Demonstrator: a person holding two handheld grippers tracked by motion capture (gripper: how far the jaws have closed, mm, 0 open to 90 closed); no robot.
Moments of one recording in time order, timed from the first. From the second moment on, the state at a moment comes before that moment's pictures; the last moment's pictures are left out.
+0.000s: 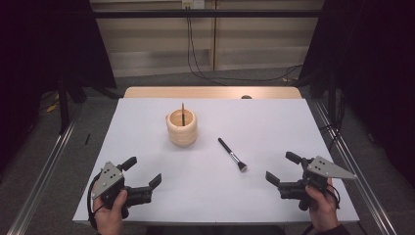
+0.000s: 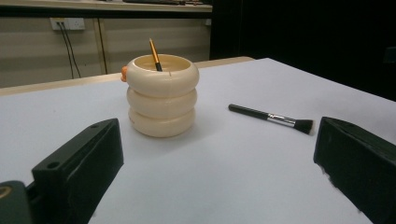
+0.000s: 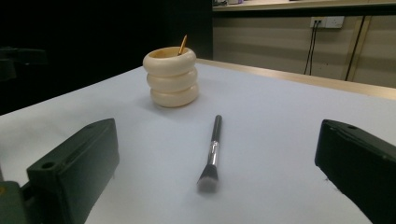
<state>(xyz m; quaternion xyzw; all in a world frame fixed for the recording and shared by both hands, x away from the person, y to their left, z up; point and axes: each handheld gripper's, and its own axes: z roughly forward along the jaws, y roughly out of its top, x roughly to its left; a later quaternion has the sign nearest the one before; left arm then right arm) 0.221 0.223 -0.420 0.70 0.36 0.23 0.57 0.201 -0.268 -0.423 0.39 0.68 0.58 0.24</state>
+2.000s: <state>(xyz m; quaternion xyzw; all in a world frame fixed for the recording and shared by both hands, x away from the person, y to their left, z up) 0.218 0.219 -0.422 0.71 0.34 0.22 0.57 0.351 -0.189 -0.408 0.37 0.84 0.38 0.13</state>
